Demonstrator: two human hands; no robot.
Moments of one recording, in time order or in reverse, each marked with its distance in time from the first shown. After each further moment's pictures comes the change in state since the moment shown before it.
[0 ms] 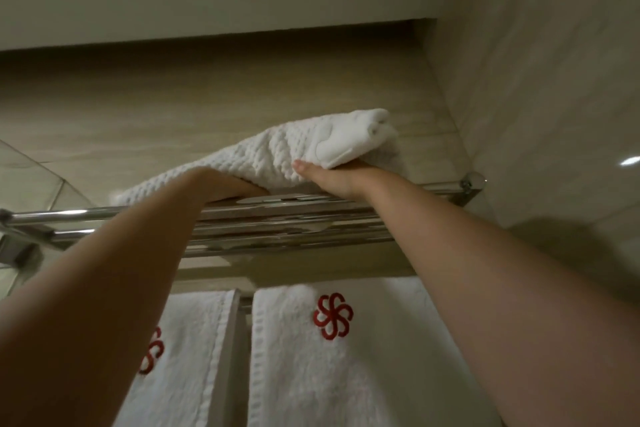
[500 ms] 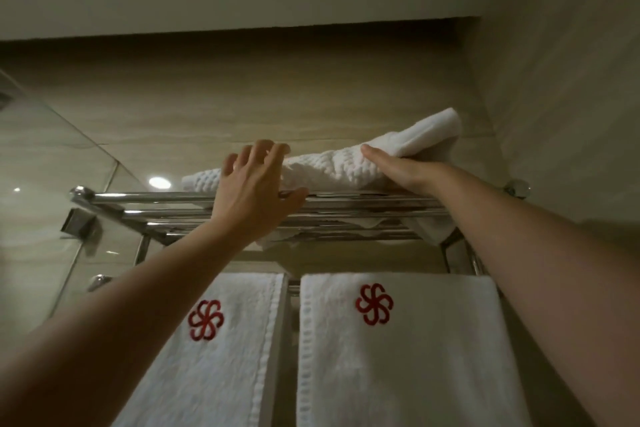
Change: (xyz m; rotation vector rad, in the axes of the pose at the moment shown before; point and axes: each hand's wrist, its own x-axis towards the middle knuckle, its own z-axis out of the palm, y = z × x) left_hand -0.095 -0.022 -0.009 -0.118 0.543 0.266; right_hand -0.006 -0.005 -0.015 -0.023 0.006 0.272
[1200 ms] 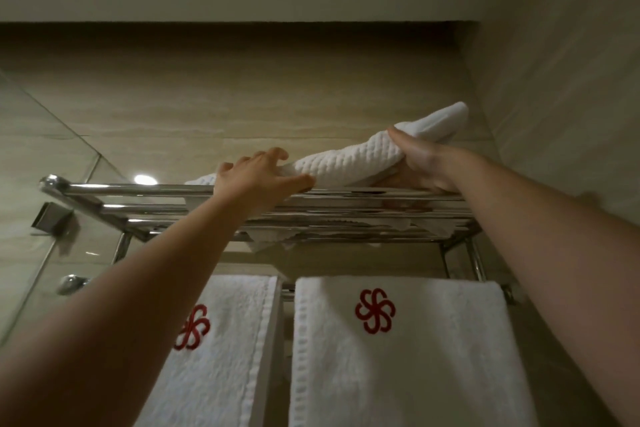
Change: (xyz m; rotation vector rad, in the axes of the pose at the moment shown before) left_hand 0.028 -0.005 0.022 -0.194 -0.273 -0.250; right_hand 0.035 0.010 -0.014 0.294 -0.049 0.013
